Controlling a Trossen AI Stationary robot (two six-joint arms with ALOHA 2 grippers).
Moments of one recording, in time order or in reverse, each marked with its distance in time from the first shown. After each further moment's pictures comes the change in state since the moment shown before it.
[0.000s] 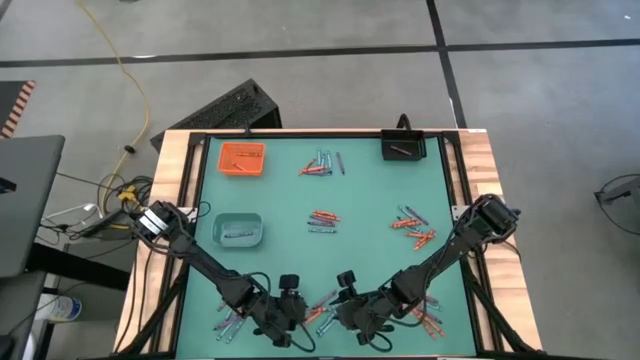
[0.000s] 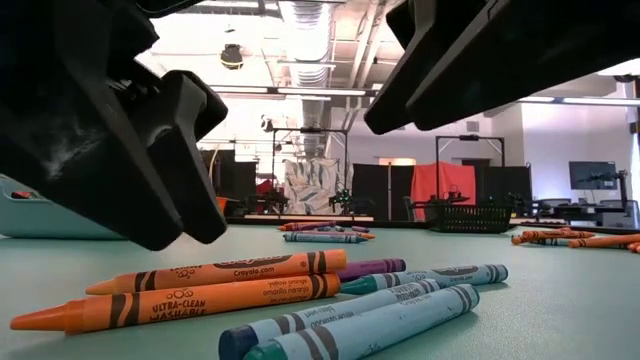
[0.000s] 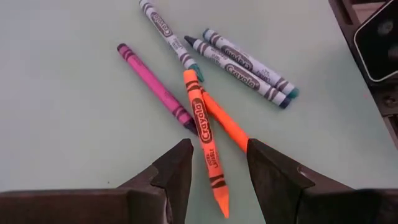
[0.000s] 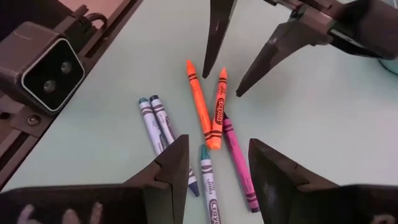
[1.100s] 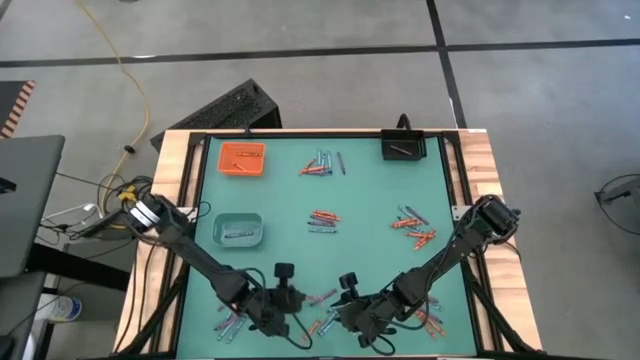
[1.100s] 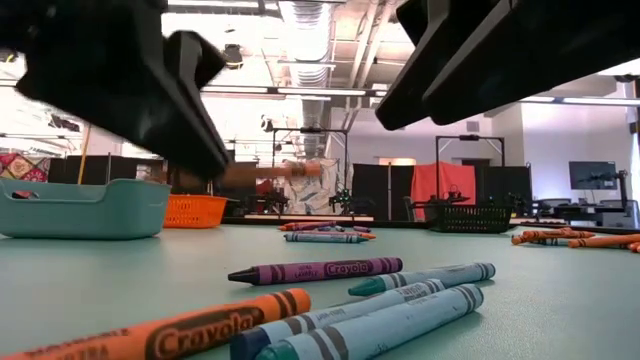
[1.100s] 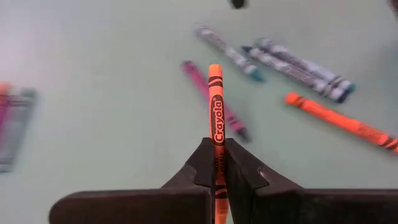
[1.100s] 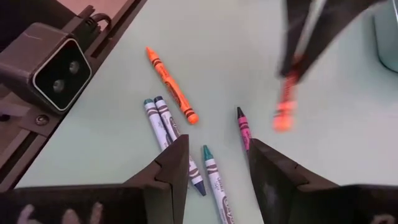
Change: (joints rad) left arm 0.003 -0.113 0.012 -0.200 -0.185 0.108; right arm 0.014 0.000 0.000 -0.007 0.024 0.024
